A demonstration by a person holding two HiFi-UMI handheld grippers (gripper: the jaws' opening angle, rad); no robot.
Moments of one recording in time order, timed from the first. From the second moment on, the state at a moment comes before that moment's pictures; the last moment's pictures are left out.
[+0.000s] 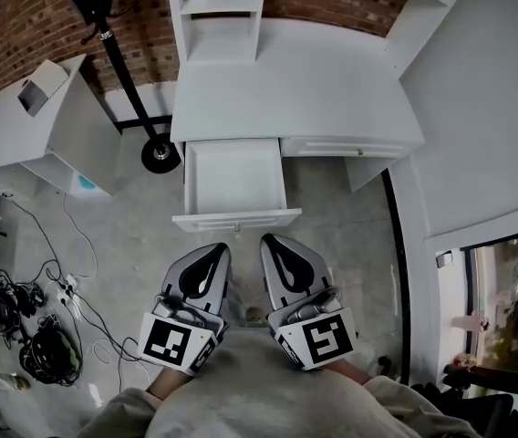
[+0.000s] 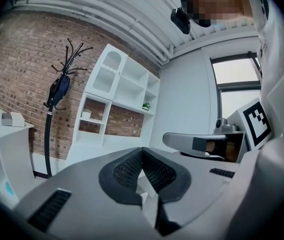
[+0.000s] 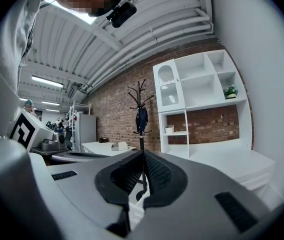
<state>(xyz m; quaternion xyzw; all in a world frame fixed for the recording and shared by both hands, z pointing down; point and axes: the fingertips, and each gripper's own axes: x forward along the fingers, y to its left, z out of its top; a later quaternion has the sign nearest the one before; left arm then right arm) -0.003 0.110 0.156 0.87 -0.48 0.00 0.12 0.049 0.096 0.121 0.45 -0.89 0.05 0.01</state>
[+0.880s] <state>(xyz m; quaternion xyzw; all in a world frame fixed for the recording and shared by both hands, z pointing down) -0.062 -0.018 0.182 0.90 -0.40 0.03 0.16 -0.008 -0.030 0.156 0.52 -0.85 0.09 0.05</state>
